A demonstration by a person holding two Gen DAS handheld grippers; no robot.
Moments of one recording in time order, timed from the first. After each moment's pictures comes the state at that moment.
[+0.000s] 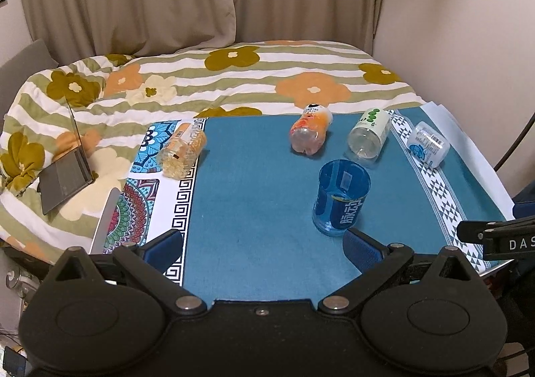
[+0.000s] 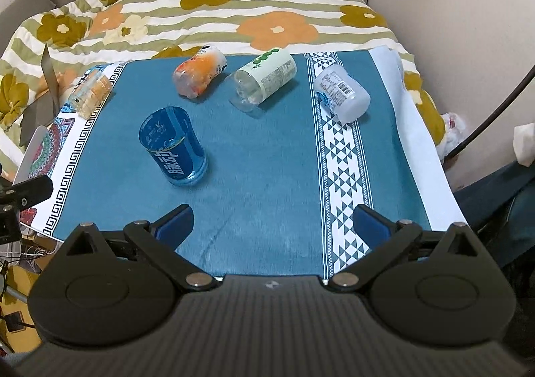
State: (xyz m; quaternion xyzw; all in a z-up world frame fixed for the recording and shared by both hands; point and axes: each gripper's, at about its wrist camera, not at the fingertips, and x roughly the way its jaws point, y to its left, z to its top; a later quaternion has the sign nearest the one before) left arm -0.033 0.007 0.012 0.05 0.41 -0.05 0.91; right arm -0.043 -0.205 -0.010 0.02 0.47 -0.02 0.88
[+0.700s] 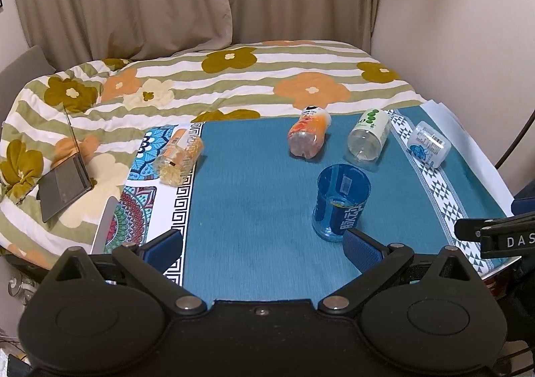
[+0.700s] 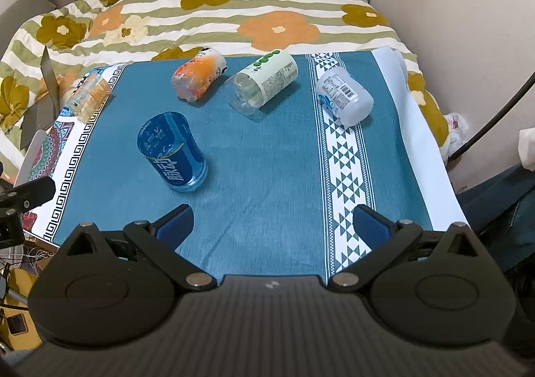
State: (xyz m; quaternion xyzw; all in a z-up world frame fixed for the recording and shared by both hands) left arm -0.026 0.004 0.012 0.06 0.41 -0.06 0.91; right arm -0.035 -0.207 -0.009 0.02 0.47 -0.02 0.88
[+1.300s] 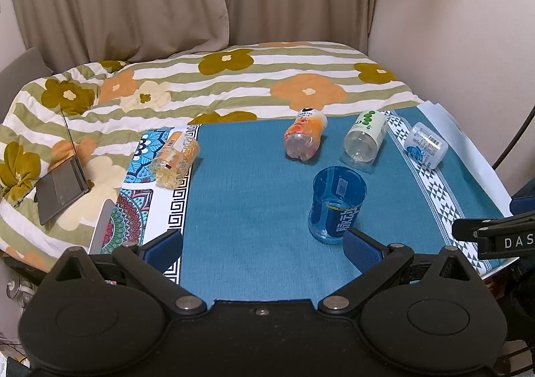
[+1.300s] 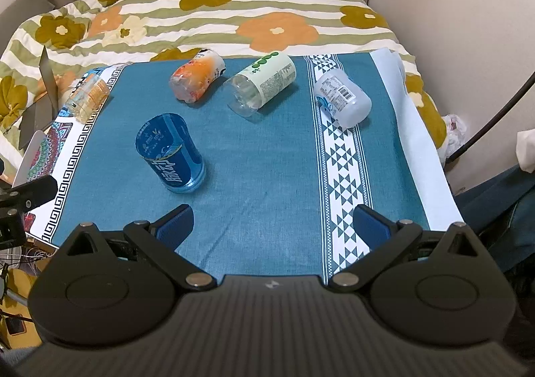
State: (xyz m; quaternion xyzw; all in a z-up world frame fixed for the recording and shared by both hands) left arm -0.025 0.001 0.011 0.06 0.41 -0.06 0.91; right arm -0.033 -0.207 -0.011 0.02 0.47 -0.03 0.88
